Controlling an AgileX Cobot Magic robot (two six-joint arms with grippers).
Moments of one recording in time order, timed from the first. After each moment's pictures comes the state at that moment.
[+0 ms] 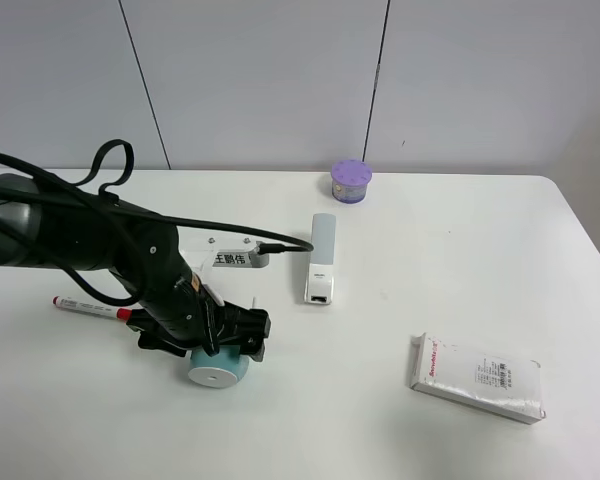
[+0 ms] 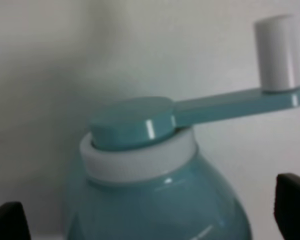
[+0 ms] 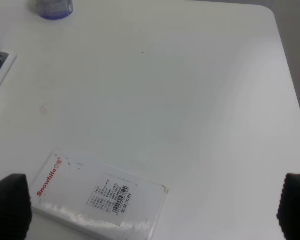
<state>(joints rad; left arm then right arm) -0.71 1.78 -0.83 -0.23 0.48 -0.37 0.04 0.00 -0.49 0.00 1.07 0.00</state>
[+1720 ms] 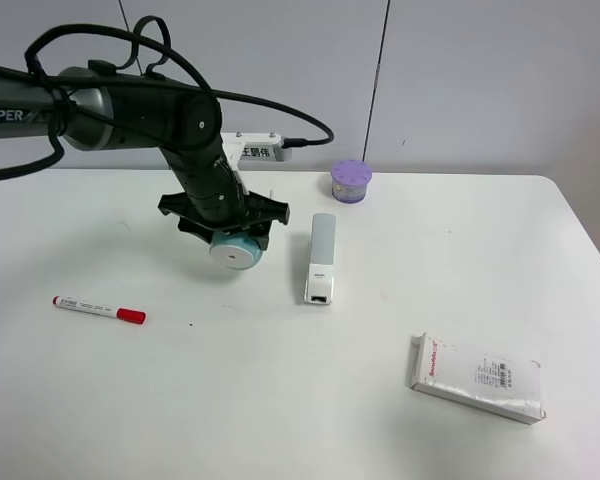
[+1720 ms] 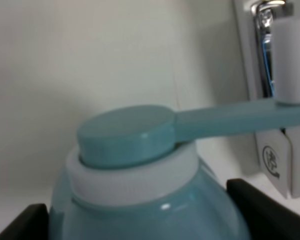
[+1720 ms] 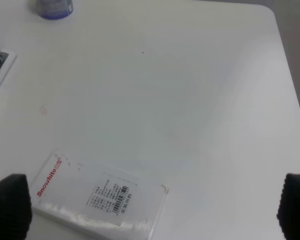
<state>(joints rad) -0.58 1.99 -1.41 -0.02 0.75 -0.37 0.04 0.00 -0.49 0.00 1.07 0.00</state>
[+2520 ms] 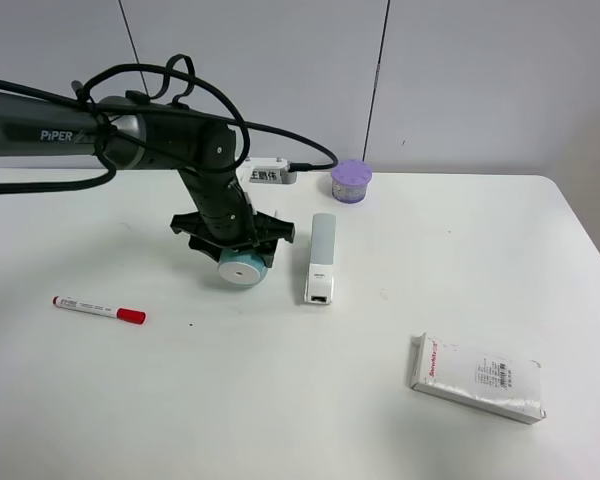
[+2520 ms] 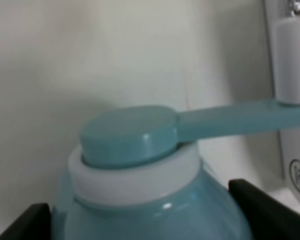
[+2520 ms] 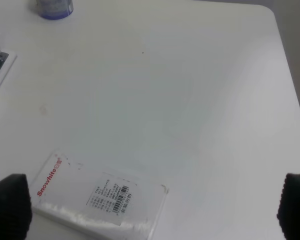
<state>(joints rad) -0.58 2.08 -1.42 -0.04 0.72 -0.37 0.04 0.00 -0.49 0.00 1.07 0.00</state>
